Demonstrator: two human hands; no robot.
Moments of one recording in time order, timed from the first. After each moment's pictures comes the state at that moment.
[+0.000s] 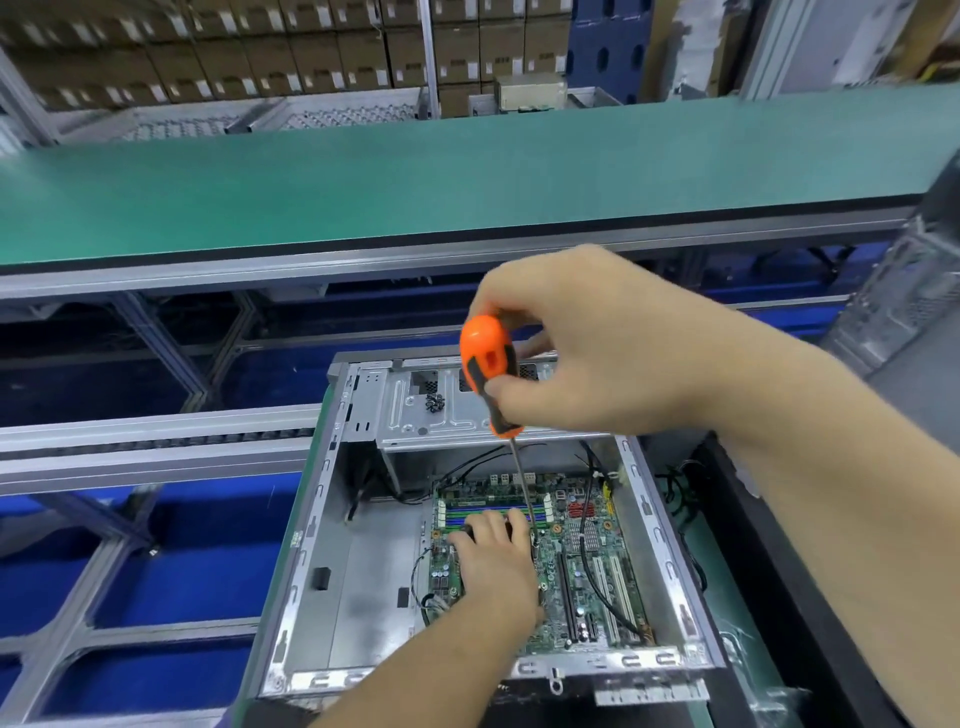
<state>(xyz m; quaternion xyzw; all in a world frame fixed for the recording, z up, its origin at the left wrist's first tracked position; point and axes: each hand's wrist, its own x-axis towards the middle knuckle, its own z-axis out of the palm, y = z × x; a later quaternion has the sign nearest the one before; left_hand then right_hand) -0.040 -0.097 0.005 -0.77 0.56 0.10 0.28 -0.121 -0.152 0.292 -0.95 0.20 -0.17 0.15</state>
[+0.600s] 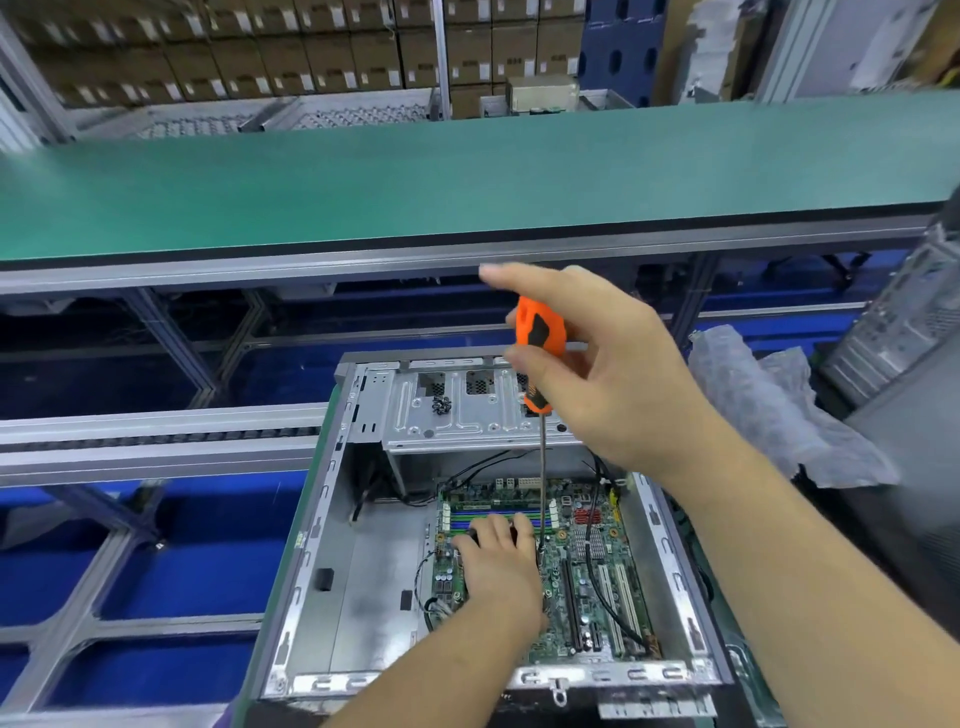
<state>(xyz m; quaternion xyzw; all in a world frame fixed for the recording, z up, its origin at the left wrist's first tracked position) -0.039 -0.099 0.005 -0.77 0.56 0.11 0.29 -0.122 -0.157 0.240 -0.85 0.17 -0.39 0.31</state>
